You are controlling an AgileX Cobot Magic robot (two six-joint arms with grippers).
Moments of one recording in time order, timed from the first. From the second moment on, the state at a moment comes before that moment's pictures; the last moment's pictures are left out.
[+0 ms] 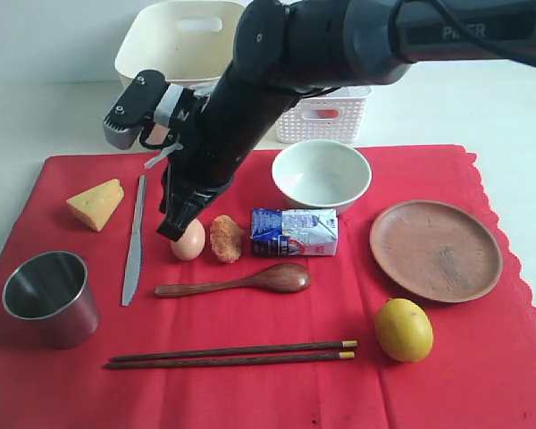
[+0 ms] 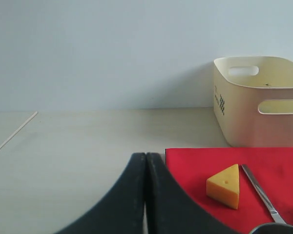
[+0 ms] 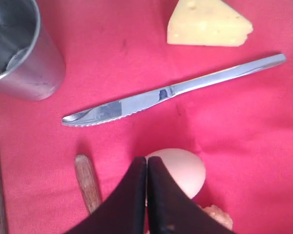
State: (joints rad) left arm 0.02 0.01 0.00 0.07 0.16 0.00; right arm 0.86 2.10 -1.55 0.54 0.73 -0.94
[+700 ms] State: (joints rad) left arm 0.02 0.01 0.00 0.07 0.16 0.00; right arm 0.87 2.17 -1.54 0.52 0.69 -0.83
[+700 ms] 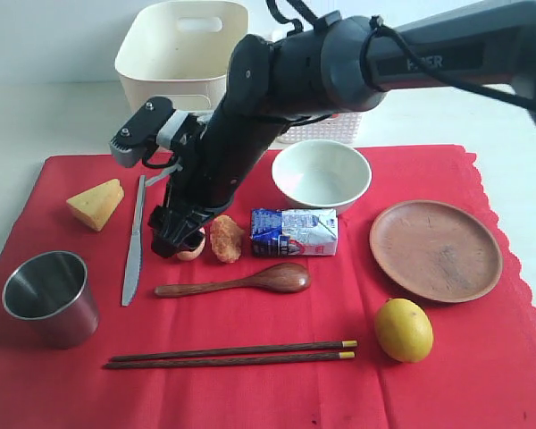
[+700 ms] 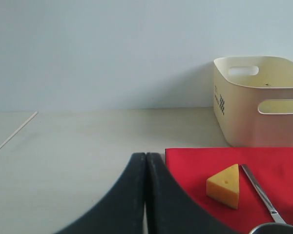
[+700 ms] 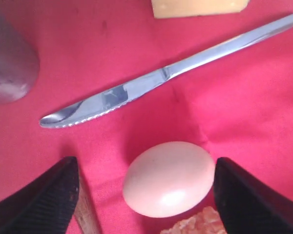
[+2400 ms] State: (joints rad) left arm 0.02 0.01 0.00 0.07 0.16 0.00; right arm 0.85 2.06 -1.54 0.60 0.59 -0.85
